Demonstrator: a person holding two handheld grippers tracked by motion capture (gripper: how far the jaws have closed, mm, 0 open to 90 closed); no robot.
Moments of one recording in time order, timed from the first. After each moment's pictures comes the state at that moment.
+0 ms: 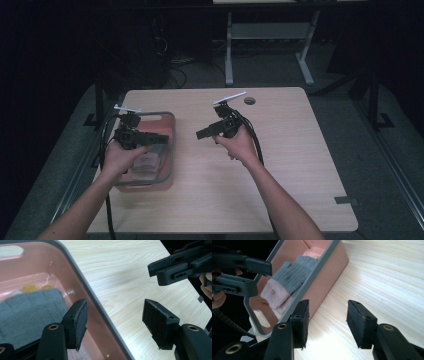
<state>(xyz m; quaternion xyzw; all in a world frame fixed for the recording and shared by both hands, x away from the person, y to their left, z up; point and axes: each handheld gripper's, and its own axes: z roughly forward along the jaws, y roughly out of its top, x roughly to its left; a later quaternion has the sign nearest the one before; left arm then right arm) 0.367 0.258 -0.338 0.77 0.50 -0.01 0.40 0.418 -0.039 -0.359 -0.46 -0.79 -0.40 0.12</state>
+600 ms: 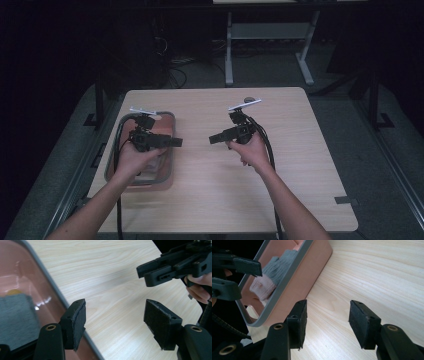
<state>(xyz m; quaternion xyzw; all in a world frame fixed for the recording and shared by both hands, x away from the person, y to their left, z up) 0.364 0.223 -0.343 0.78 0.48 -0.02 0.41 0.410 -0.076 -0.380 -0.48 -0.77 -0.40 0.12</state>
